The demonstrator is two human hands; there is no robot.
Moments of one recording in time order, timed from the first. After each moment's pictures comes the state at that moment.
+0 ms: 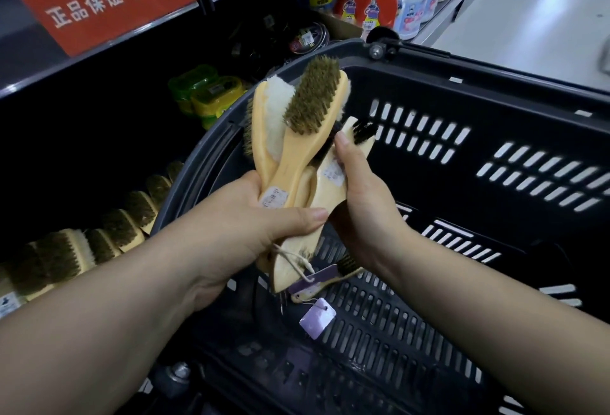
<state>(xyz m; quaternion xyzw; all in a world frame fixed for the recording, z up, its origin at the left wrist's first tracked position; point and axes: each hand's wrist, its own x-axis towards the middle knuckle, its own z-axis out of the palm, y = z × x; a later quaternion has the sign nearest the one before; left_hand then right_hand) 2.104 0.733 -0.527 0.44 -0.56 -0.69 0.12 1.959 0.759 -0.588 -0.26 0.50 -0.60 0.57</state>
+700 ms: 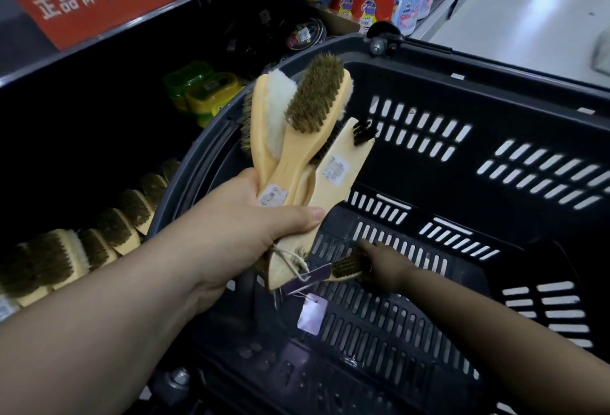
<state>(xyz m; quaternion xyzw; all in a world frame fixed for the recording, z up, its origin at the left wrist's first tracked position) 2.105 0.733 -0.528 0.45 -0.54 -0.70 0.14 1.872 0.798 -0.772 -0.55 0.76 0.01 0.36</state>
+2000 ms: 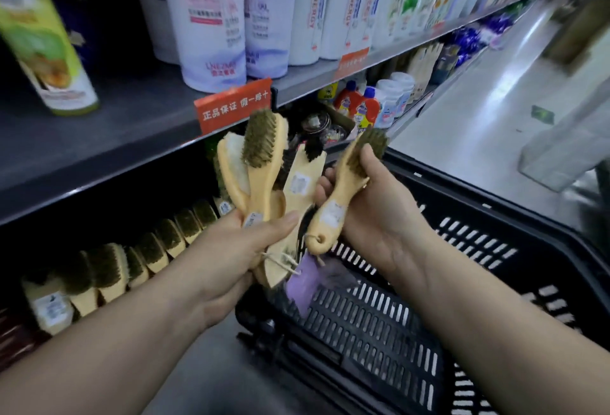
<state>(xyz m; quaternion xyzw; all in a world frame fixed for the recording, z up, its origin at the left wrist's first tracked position) 2.165 0.756 -0.481 0.37 -0.39 -0.78 0.31 2.008 0.775 -0.446 -0.09 0.42 -0.67 0.60</state>
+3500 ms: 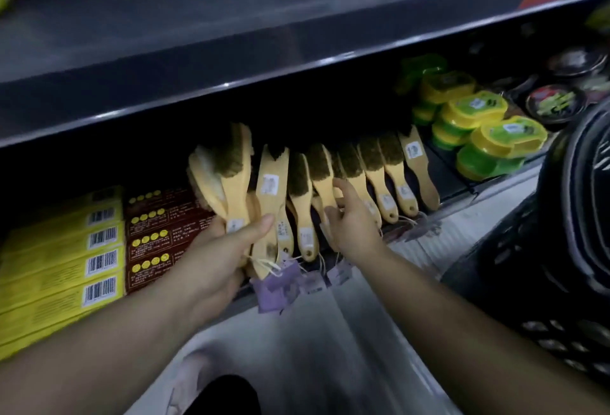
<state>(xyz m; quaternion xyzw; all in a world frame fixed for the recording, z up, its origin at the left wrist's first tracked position) 2.382 0.759 -0.626 0.58 -0.23 -0.63 0.46 2.213 0.694 -0.690 -0.57 0.64 -0.29 0.43</state>
